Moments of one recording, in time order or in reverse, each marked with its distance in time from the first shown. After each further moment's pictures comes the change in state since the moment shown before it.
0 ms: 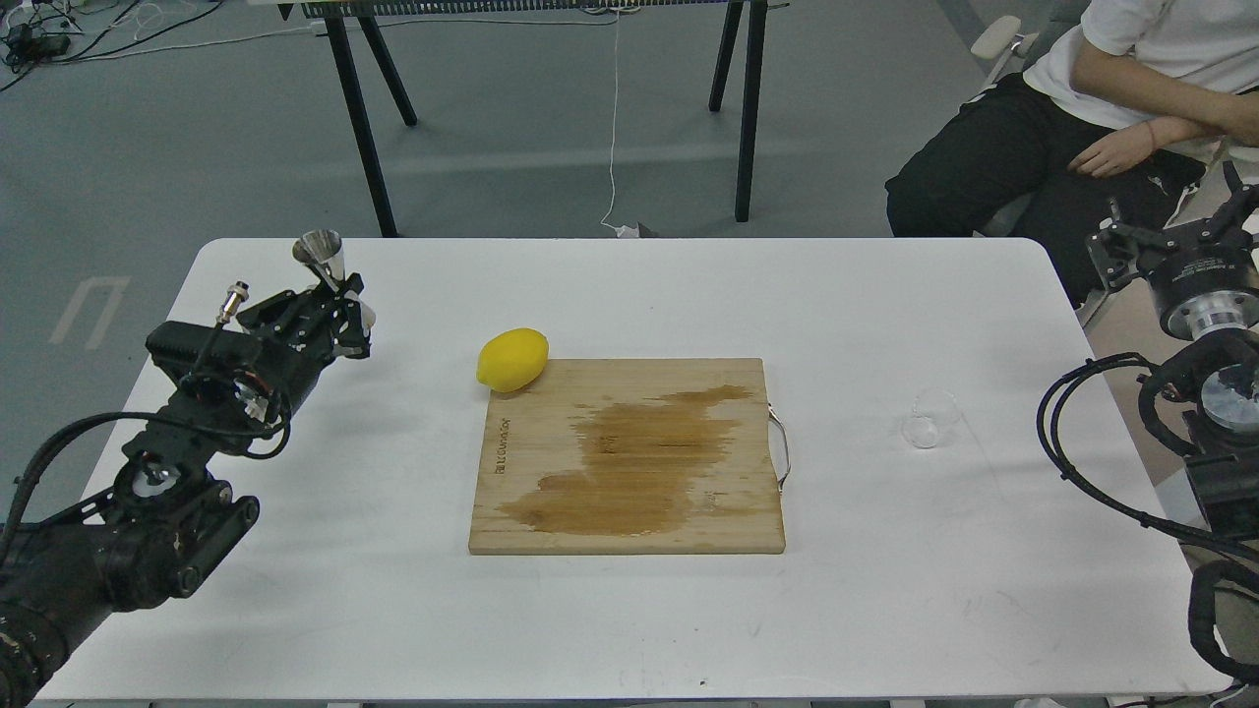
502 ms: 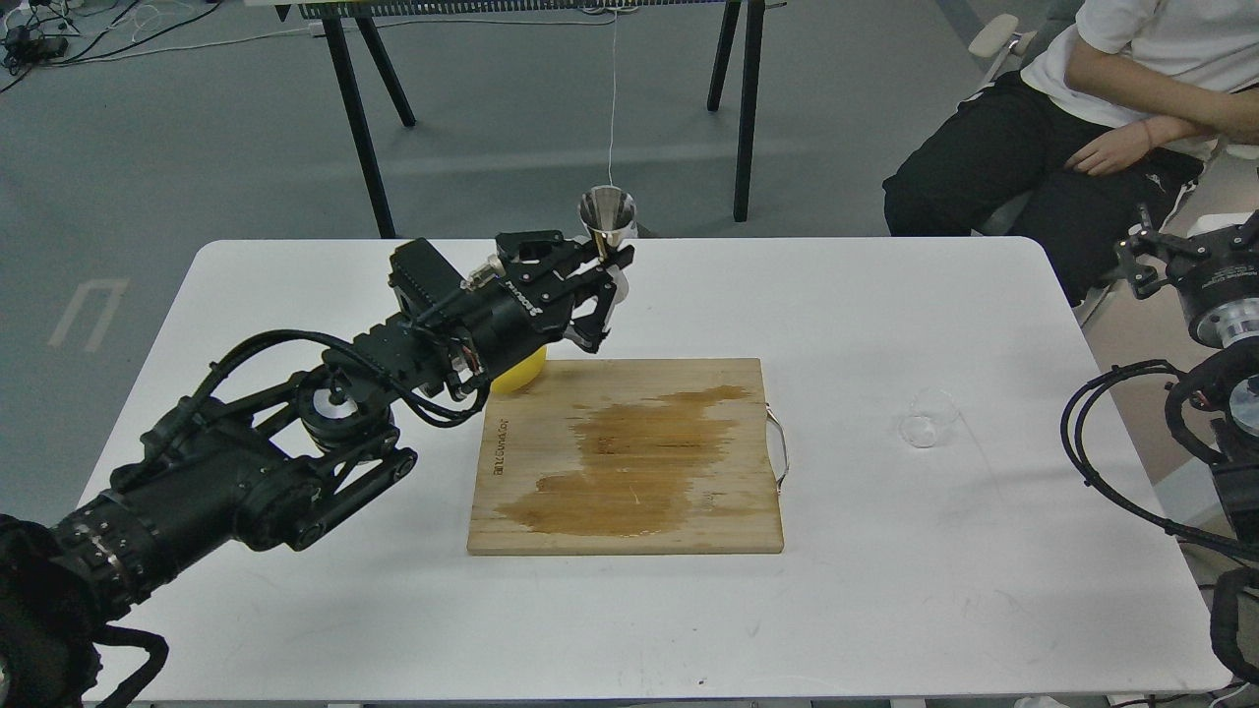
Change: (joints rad) left arm -0.208 -0.141 0.357 -0.260 0.112 -0.081 0.011; right arm -0.023 -0.034 0.012 -0.003 0.000 0.000 0.000
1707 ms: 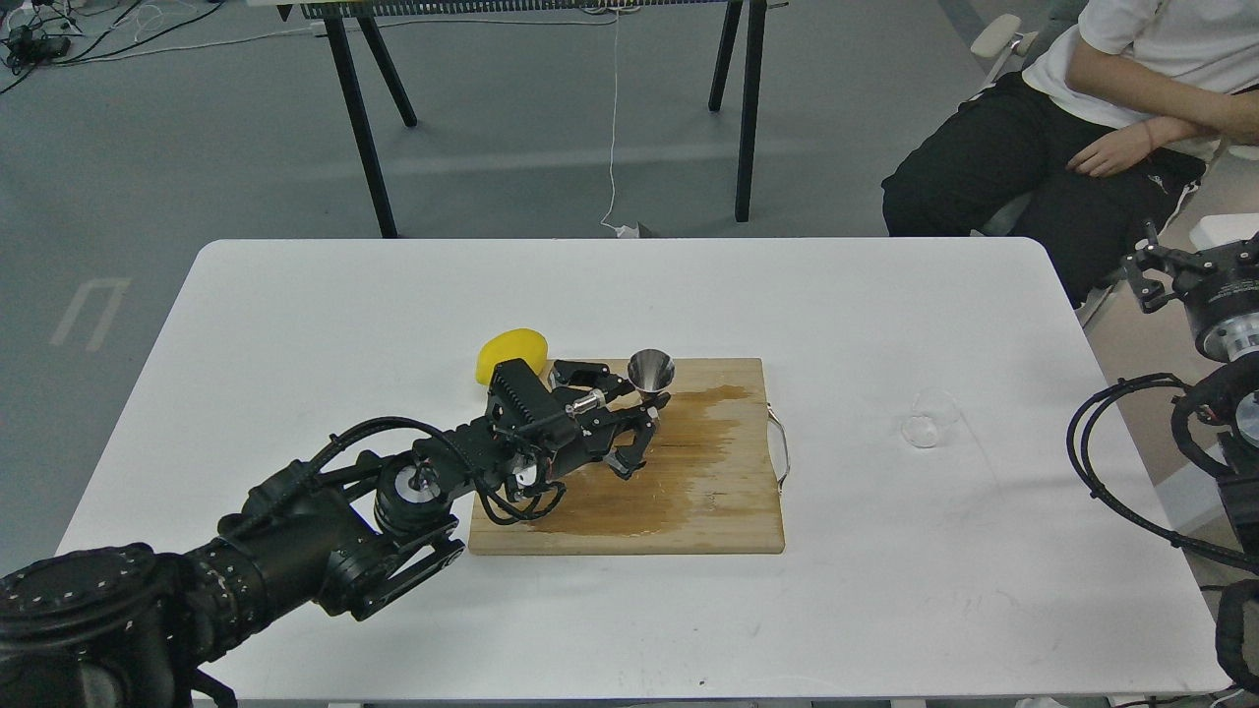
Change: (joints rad) left arm 0.055 -0.186 0.212 0.265 0.000 0.000 0.027; right arm -0.024 -0.001 0.008 0.000 0.000 0.000 0.000
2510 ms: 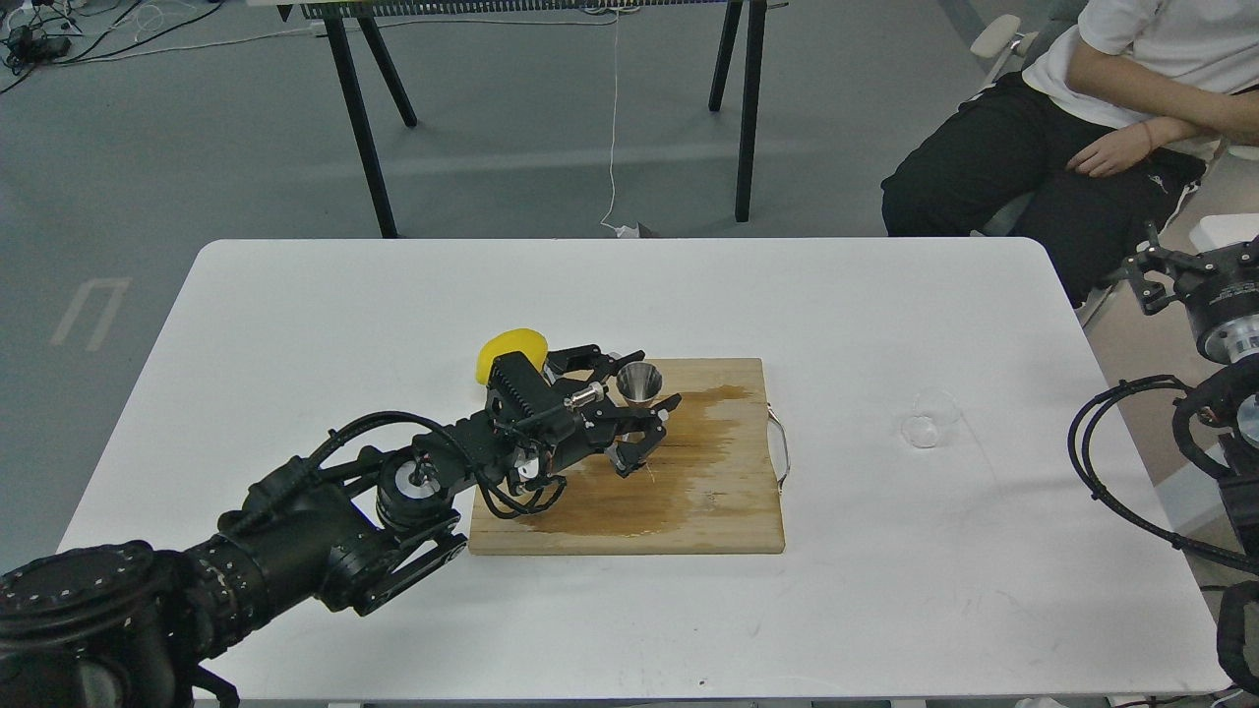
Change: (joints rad) left arm -0.007 0.000 -0.017 -0.011 0.000 0.029 0.000; right arm -0.003 -0.002 0.001 -0.001 0.000 0.000 0.000
